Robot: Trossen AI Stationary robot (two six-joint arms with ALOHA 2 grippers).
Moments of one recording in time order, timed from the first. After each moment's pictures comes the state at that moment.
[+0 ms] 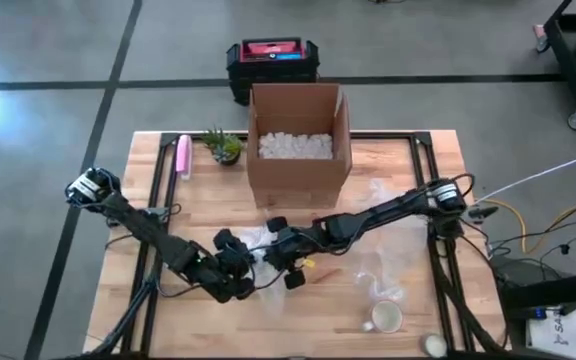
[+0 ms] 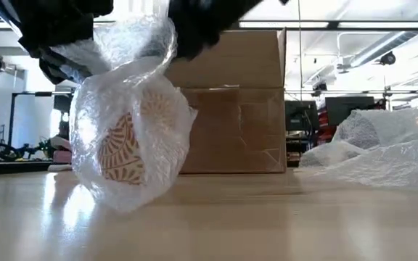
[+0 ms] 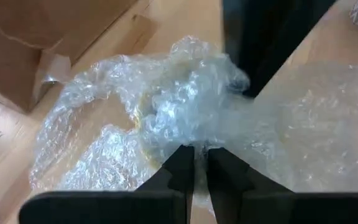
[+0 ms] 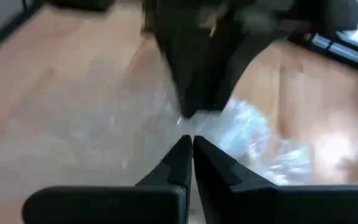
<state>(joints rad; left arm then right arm) -0.60 1.49 0.89 -0.42 -0.67 -0.92 0.21 2.02 1.50 -0.20 0.03 -0.21</state>
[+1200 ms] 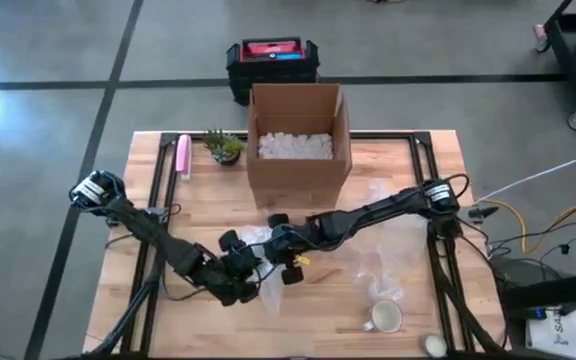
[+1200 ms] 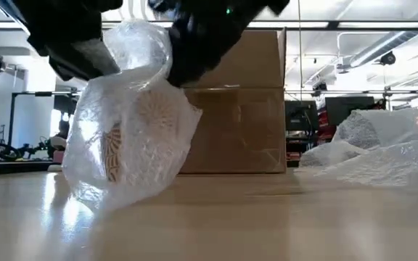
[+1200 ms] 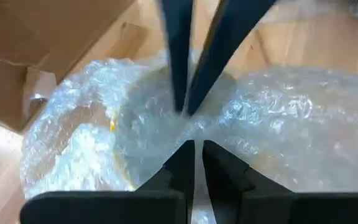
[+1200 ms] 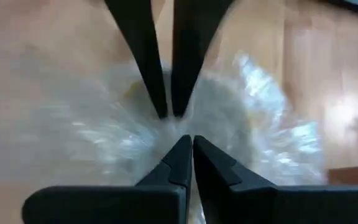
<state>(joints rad) -0.59 1.55 0.94 -0.41 -0.67 -0.85 0.19 2.04 1.55 -0.34 0.03 -0.14</state>
